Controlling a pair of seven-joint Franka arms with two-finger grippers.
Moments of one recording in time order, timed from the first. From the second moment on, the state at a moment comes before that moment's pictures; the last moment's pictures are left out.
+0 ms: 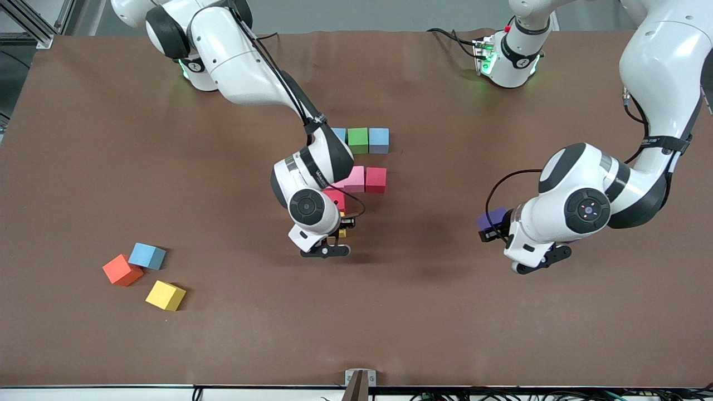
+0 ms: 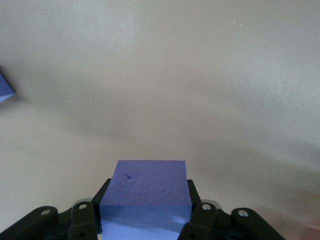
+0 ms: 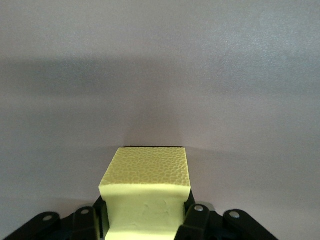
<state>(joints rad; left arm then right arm) 0.44 0.75 -0.96 -1.51 0.50 1.80 -0.94 0.75 0.95 -0.21 -1.17 0.36 1.99 0.43</state>
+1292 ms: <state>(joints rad) 0.35 0.77 -0.96 -1.51 0.45 1.88 -1.47 0.75 0.95 -0.22 -1.17 0.36 1.99 0.43</state>
